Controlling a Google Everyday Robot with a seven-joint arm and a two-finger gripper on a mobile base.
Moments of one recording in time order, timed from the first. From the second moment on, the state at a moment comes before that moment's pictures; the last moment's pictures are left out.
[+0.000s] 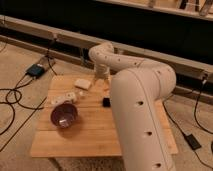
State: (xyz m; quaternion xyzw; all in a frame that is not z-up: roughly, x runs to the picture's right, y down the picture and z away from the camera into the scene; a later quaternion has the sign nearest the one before) arm -0.006 -0.030 0.942 -0.19 0.23 0.76 0.58
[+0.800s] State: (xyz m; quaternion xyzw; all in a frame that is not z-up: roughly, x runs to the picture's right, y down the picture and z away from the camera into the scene) arm 0.037 -0.022 1.002 -0.18 0.25 0.82 0.49
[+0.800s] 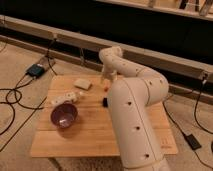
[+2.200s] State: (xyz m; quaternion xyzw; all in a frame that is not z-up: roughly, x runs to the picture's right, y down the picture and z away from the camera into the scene) arm 0.058 -0.023 1.039 -0.16 0.27 0.82 0.49
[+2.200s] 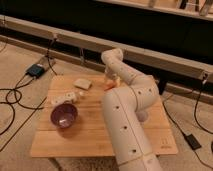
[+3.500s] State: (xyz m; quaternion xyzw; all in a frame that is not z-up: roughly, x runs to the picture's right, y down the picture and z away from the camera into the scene) arm 0.036 -0.026 0.906 -0.22 0.27 0.74 0.58
